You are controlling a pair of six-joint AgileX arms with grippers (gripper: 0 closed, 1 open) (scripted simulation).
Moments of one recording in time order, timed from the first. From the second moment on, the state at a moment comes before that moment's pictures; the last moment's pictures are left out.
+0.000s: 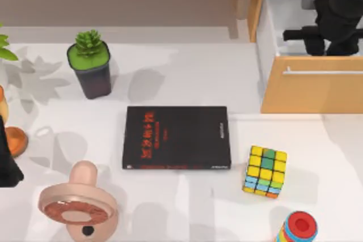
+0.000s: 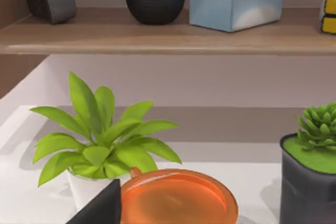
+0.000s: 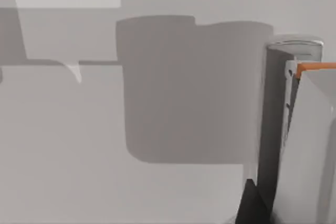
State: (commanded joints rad) left arm 0.00 0.00 0.00 0.00 0.00 0.00; right arm 0.13 2.44 2.11 -1.12 0.02 0.12
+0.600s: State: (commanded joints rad) left arm 0.00 0.00 0.00 0.00 0.00 0.00; right arm 0.22 2.17 2.10 -1.15 0.06 0.29
